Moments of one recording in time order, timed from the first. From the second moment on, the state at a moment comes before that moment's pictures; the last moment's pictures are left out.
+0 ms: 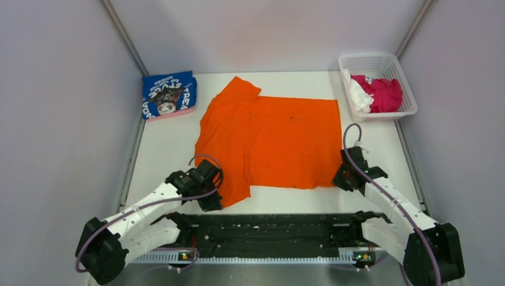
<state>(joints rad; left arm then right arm) -0.65 0.93 0.50 -0.85 0.04 -1.16 0.25 0.94 0.45 -0.58 0.16 0.75</state>
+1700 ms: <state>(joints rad) -0.09 1.96 1.61 -0.50 0.26 -0.44 0.07 1.53 1.02 -0.45 0.24 0.62</state>
